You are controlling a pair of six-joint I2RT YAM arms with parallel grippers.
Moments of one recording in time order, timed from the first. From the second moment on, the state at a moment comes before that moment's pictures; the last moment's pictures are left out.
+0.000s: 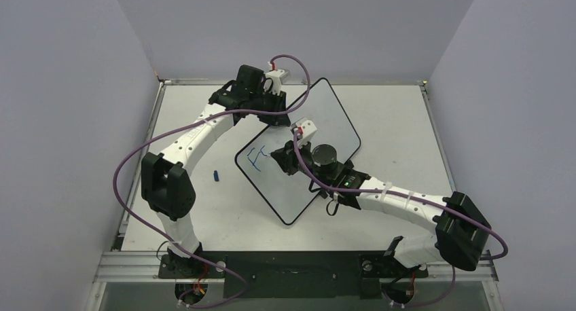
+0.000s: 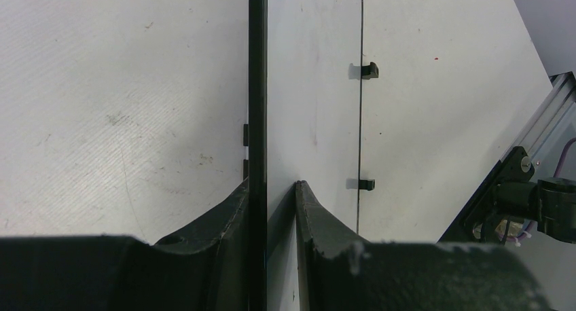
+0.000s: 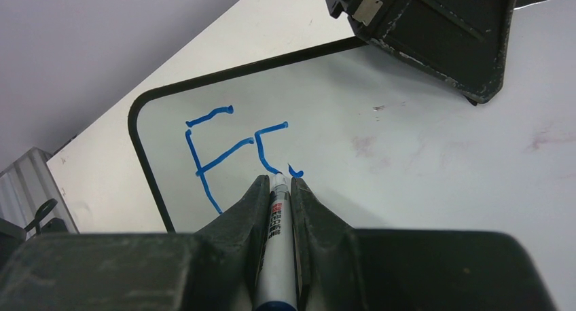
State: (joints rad) left arm -0.49 1.81 1.72 -0.64 0.43 -0.15; right arm 0.93 1.35 0.84 0.36 0.07 0.27
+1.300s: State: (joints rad) left arm -0.49 1.81 1.72 -0.63 0.43 -0.15; right arm 0.91 1.39 0.95 0.29 0.13 0.25
